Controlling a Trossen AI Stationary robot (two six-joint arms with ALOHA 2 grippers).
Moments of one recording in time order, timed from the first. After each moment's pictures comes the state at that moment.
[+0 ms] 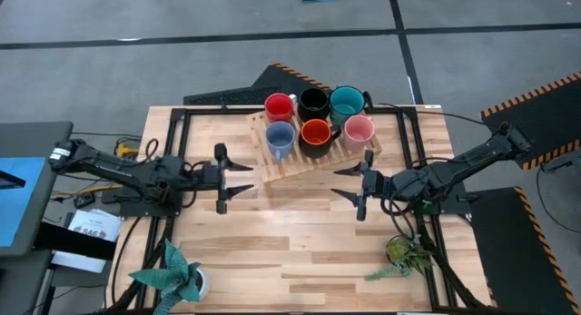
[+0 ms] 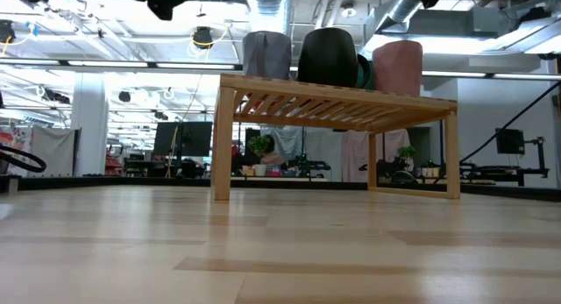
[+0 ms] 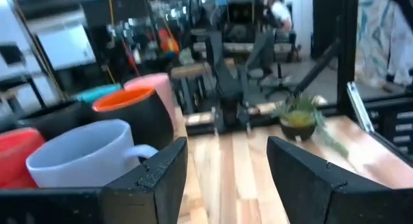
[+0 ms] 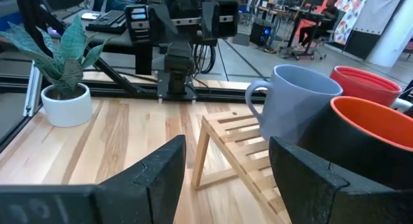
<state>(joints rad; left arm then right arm) -0.18 0.82 0.48 0.46 -0.29 0.20 0.38 0.99 0.70 0.12 0.60 -0.04</state>
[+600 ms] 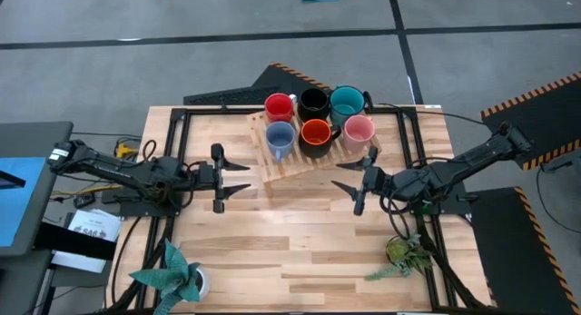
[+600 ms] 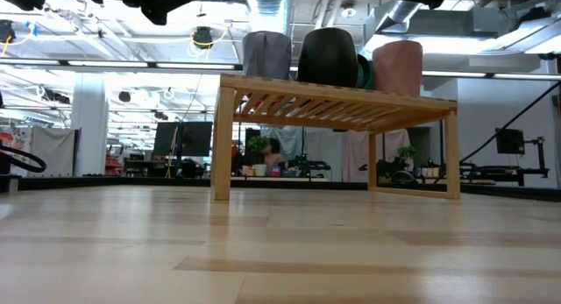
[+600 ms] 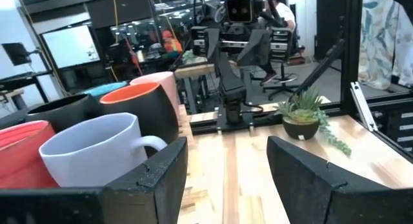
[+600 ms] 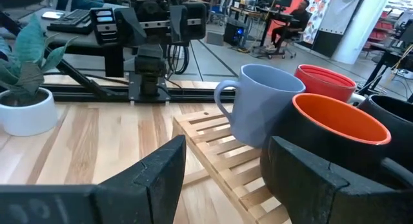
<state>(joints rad) -0.18 0.78 0.43 0.47 -0.30 0.20 0.38 0.99 0.70 0.12 0.72 -0.04</state>
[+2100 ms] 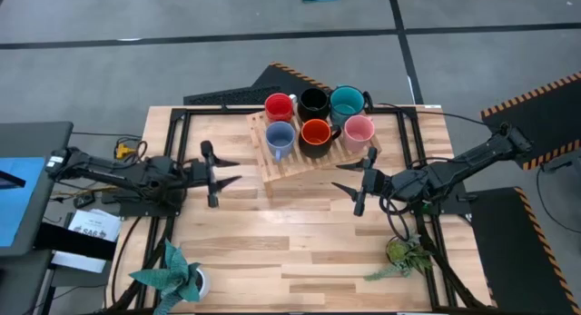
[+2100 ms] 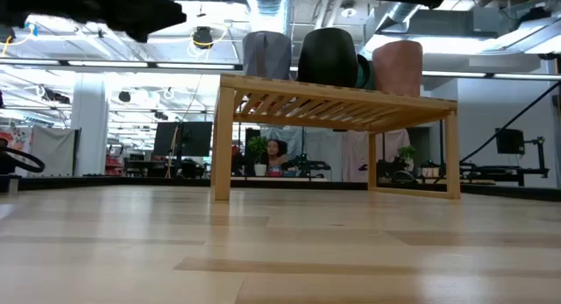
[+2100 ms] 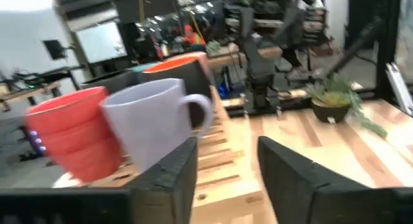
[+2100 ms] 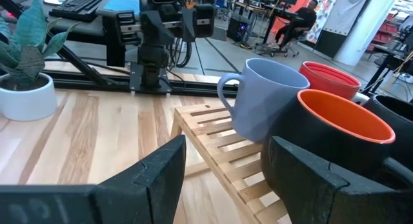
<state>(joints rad) -0.13 0.58 0.31 0.38 -0.35 0.23 0.38 0.99 0.71 0.09 0.71 -0.07</state>
